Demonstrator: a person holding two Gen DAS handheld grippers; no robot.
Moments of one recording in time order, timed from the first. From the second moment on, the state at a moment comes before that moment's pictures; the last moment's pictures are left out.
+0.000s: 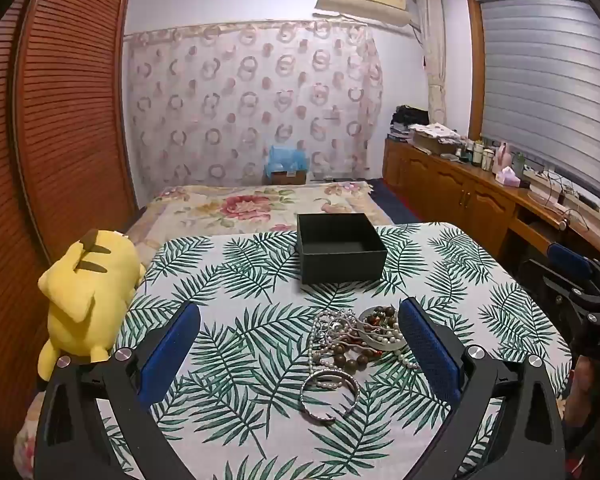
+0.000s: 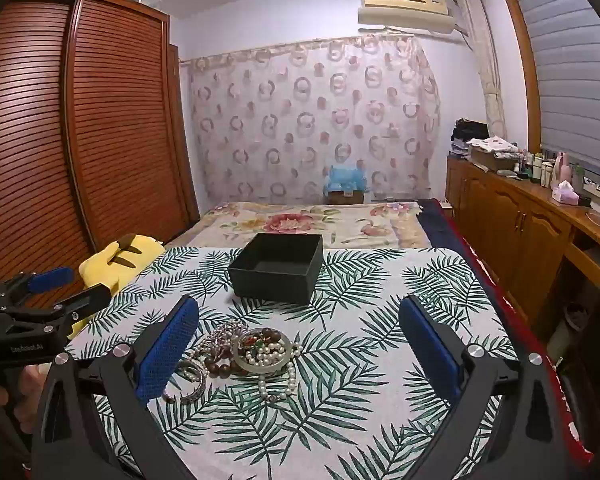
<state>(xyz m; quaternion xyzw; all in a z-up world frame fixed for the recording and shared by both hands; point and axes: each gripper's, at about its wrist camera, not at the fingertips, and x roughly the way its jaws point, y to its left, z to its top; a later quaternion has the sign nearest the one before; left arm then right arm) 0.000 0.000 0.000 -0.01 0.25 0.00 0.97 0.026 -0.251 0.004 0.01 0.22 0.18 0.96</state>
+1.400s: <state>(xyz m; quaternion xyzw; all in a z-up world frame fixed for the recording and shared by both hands) -0.006 -0.001 0.008 -0.01 0.24 0.00 0.97 0.025 -0.251 0.004 0.01 0.21 0.18 0.96</state>
